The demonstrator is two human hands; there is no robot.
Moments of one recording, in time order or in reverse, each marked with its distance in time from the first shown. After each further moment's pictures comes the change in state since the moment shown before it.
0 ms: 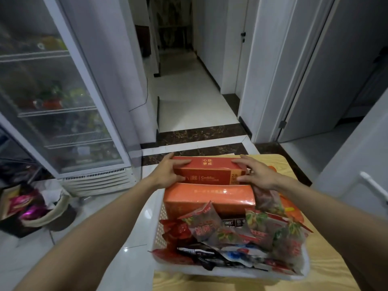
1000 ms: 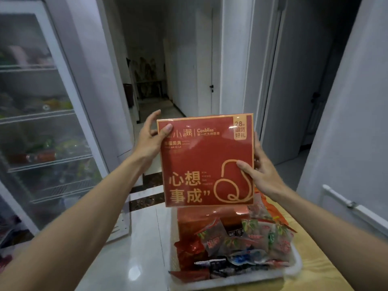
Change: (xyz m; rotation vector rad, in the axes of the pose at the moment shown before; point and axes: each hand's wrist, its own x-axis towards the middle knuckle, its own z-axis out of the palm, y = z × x) left_hand -0.093 0.115 -0.163 -0.764 0.363 0.390; right_hand -0.131 -0.162 -0.030 0.563 0.617 -0.259
